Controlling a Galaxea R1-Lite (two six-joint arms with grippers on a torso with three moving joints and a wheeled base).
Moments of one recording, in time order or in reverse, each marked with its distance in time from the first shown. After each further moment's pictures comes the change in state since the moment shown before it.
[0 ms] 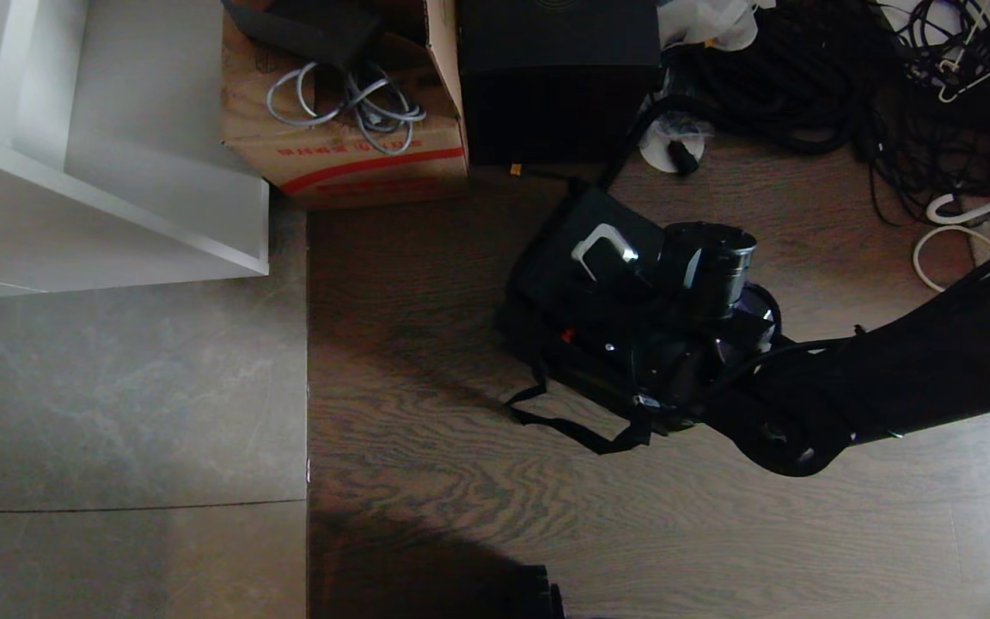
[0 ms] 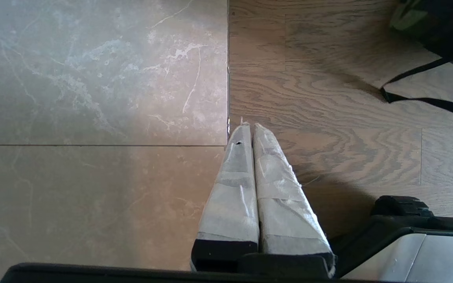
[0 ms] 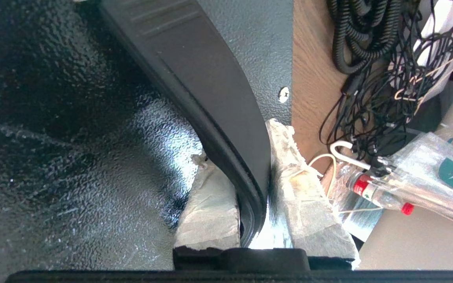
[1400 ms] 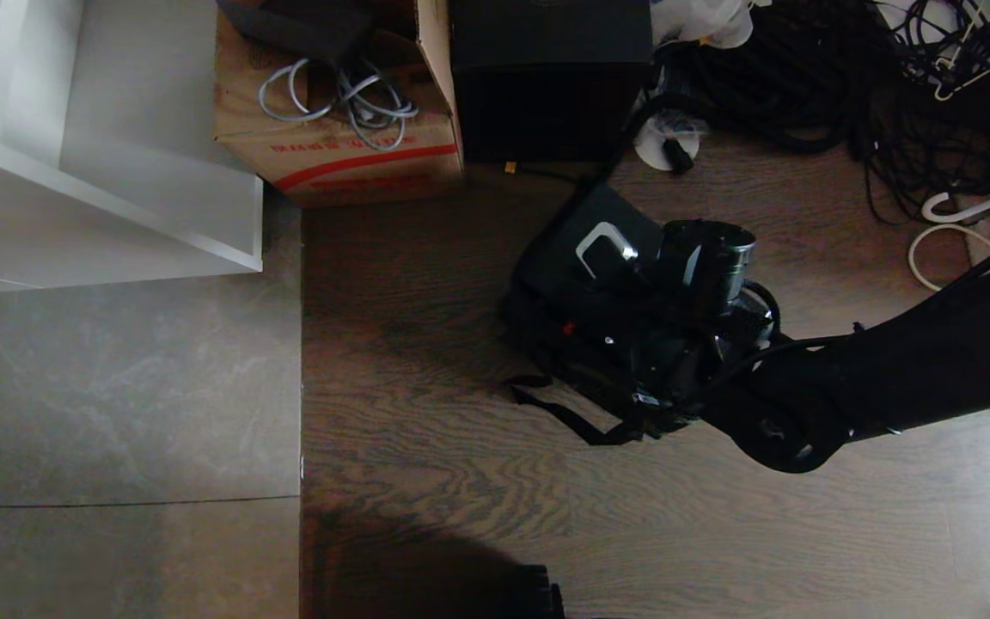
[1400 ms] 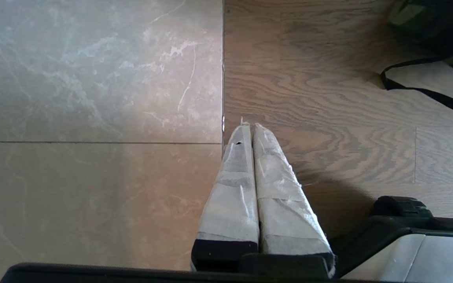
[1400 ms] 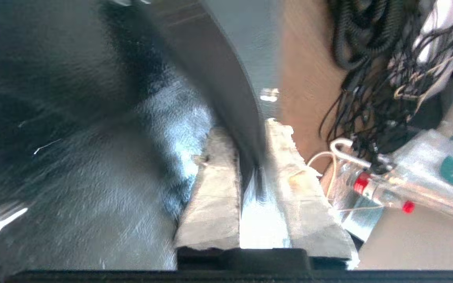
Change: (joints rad) left arm 0.000 0.000 0.000 -0.001 -0.001 -0.003; right arm 0.001 -0.003 -0.010 0.003 -0.010 -0.002
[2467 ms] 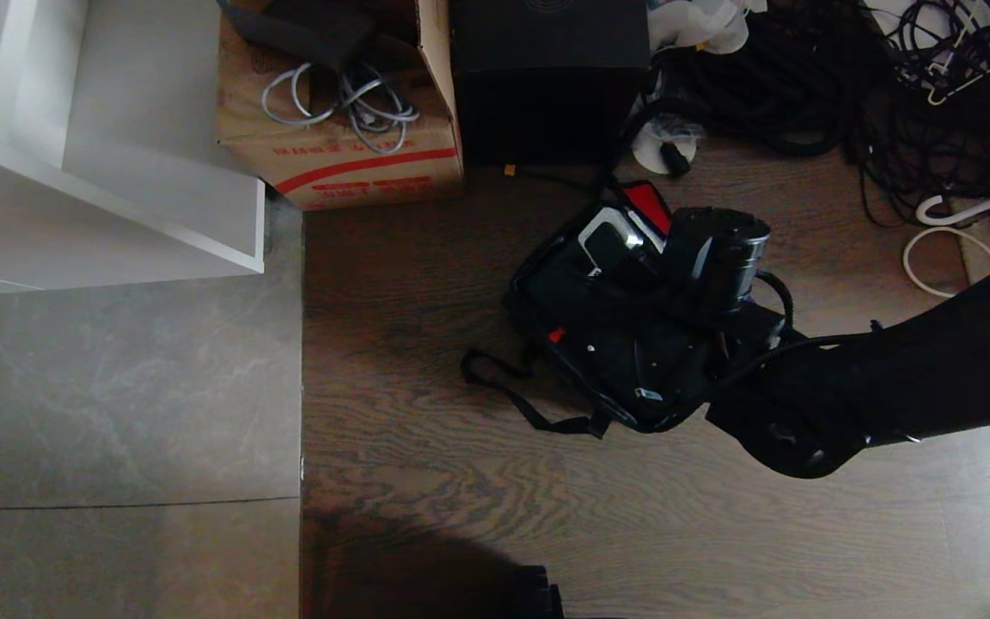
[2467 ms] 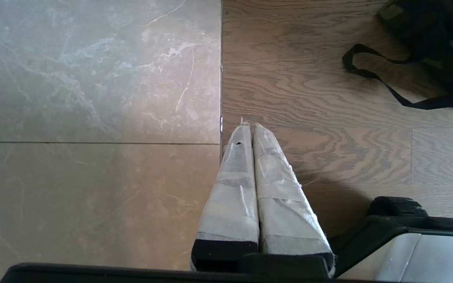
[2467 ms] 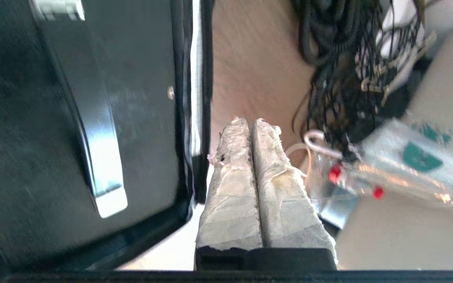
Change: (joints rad) left arm 0.000 0.000 -0.001 0.000 -0.001 -0.005; right arm -0.001 0.007 -0.009 0.001 -0.046 -0.024
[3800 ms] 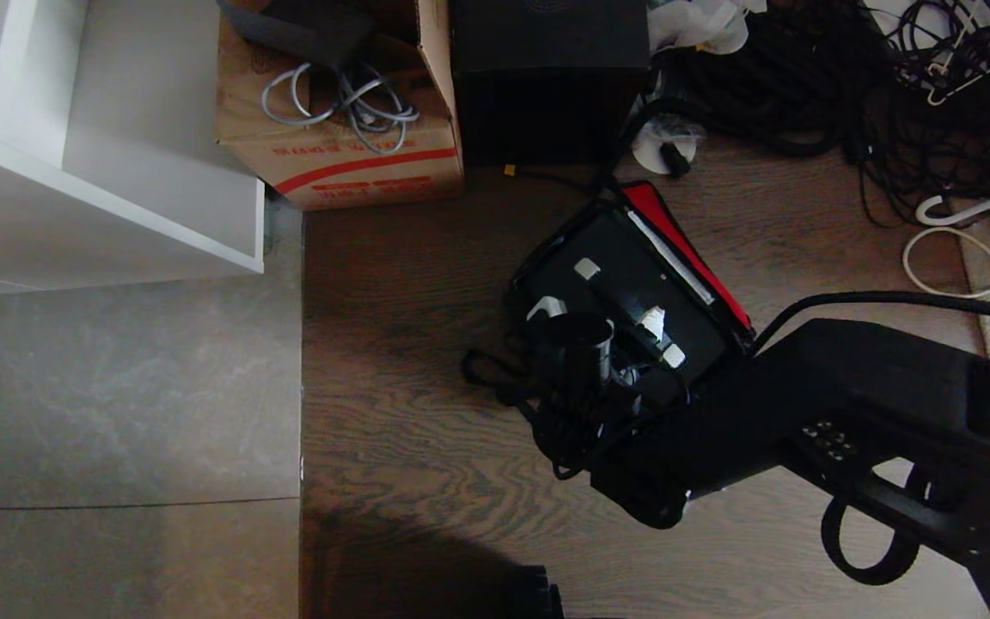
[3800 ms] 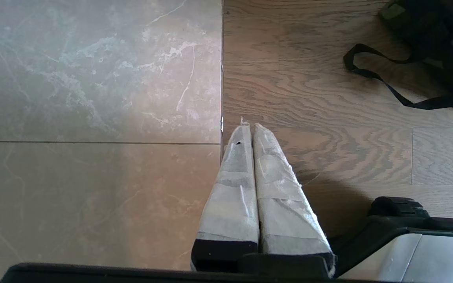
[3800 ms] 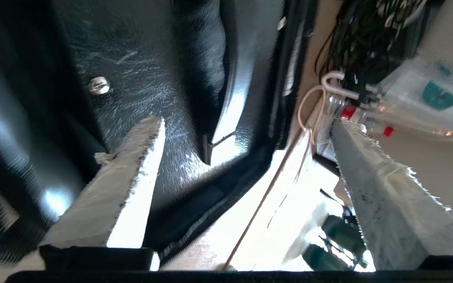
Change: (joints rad) left arm 0.000 0.000 0.001 -0.001 0.000 0.000; right arm 0.082 0.341 -0.145 -0.066 -0.310 0.086
